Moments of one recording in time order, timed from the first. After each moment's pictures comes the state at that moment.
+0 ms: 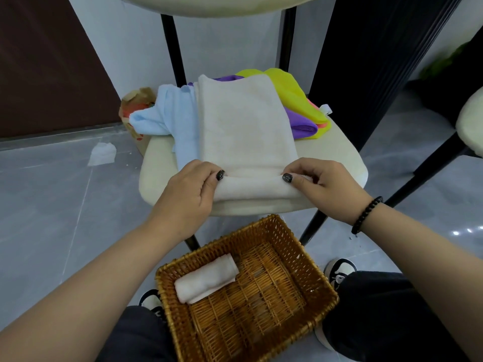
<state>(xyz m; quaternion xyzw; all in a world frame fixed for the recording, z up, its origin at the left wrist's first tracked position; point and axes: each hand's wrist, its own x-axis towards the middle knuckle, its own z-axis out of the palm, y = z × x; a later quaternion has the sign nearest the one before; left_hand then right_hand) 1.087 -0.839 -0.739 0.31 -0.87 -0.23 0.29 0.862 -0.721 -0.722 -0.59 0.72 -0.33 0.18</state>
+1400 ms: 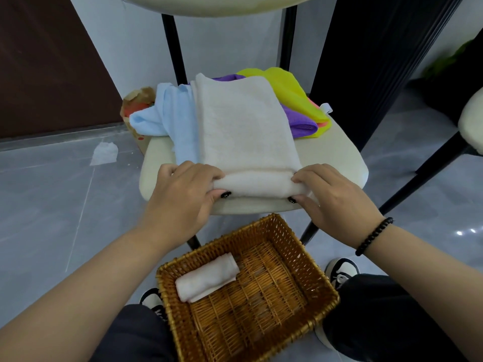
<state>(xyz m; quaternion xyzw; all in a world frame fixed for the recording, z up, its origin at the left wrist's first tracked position) 1.100 -0.834 -0.730 0.25 -0.94 -0.01 0.22 0.866 -0.695 -0.734 -0.70 0.68 -0.19 -0.07</state>
